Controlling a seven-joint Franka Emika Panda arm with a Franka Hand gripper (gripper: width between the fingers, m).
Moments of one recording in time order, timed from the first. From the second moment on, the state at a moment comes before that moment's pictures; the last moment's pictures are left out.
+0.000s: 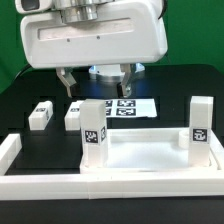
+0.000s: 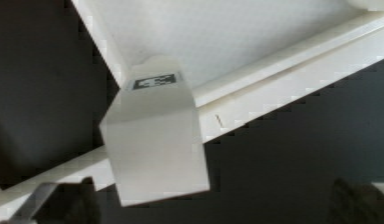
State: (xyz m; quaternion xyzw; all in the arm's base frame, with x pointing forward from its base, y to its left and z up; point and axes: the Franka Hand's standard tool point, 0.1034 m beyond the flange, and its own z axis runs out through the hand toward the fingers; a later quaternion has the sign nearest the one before) arm 0.638 -0.042 0.144 -0.97 0.22 -0.03 0.05
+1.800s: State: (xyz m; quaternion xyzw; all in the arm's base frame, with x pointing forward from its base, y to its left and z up) arm 0.541 0.014 0.081 -0.80 0.60 -0.02 0.09
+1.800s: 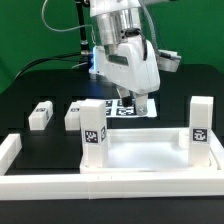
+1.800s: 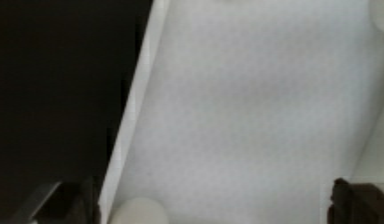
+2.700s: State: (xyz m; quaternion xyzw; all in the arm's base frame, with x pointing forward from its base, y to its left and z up) arm 0.508 0.025 0.012 -0.74 0.67 0.03 0.07
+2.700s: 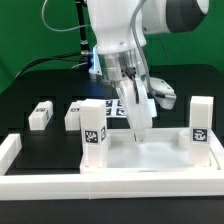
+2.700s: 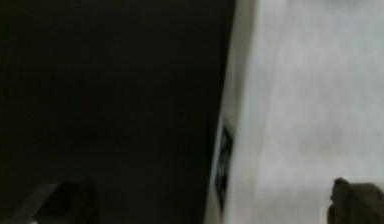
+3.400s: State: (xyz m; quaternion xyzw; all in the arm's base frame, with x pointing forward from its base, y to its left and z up) arm 0.516 0.055 0.007 -0.73 0.68 0.06 0.06
